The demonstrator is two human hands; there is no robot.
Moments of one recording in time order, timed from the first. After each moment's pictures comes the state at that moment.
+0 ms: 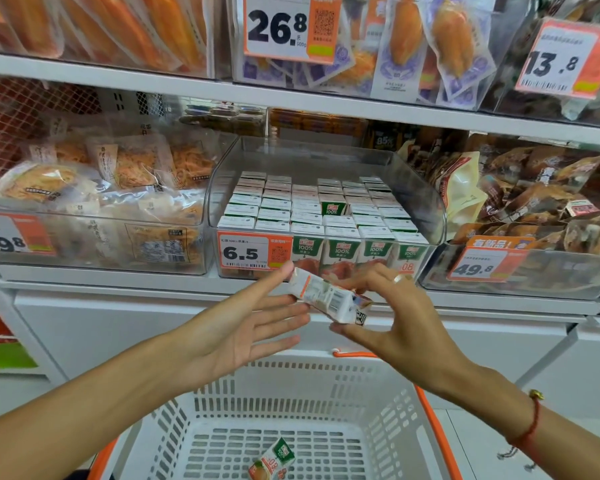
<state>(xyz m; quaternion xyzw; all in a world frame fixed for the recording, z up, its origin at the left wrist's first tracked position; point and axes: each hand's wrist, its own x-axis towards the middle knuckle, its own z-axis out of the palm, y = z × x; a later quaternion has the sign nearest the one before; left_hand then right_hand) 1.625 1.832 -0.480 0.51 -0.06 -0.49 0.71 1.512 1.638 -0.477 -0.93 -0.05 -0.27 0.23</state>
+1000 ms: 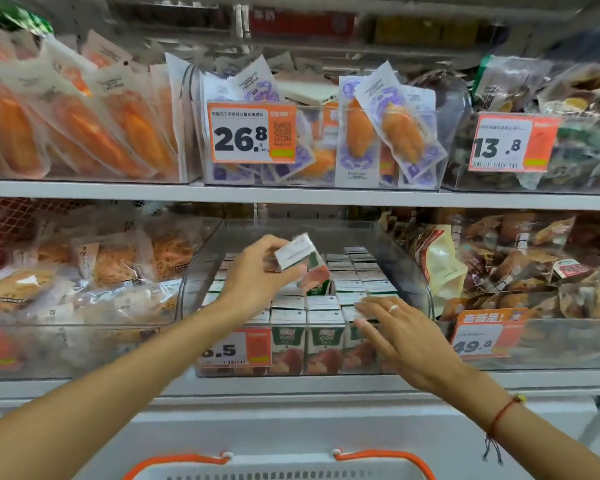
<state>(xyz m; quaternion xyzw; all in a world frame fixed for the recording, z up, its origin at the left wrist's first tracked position) 1.716 1.738 -0.409 0.75 -0.34 -0.02 0.56 1.573 1.541 -0.470 -0.98 0.05 -0.21 0.02</state>
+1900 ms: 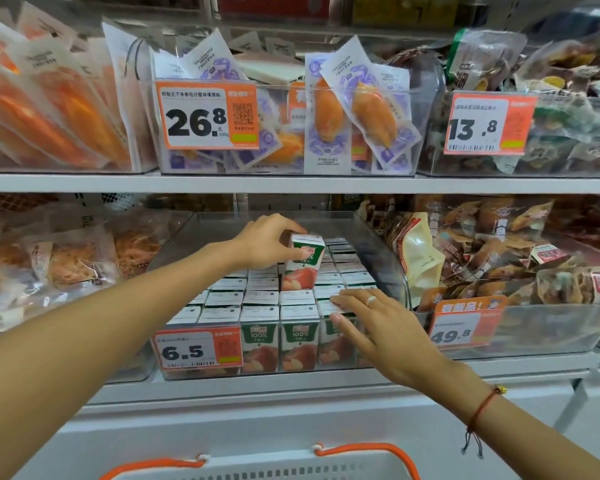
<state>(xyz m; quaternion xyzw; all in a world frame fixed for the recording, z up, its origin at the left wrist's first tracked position) 1.762 1.667 -0.381 0.84 -0.49 0.02 0.22 1.576 1.535 -0.471 -0.98 0.06 -0.19 0.03</state>
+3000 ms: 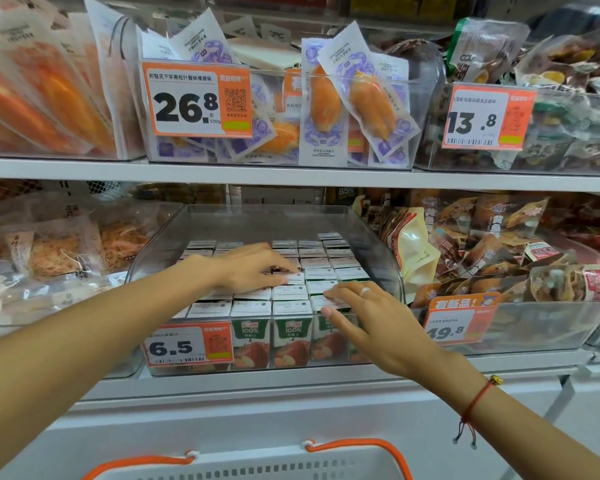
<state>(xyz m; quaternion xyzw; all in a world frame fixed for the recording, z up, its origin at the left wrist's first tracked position) 1.788 1.675 -0.423 0.81 -0.59 -0.03 0.05 1.579 1.533 -0.466 -0.98 0.07 -0.17 0.06</state>
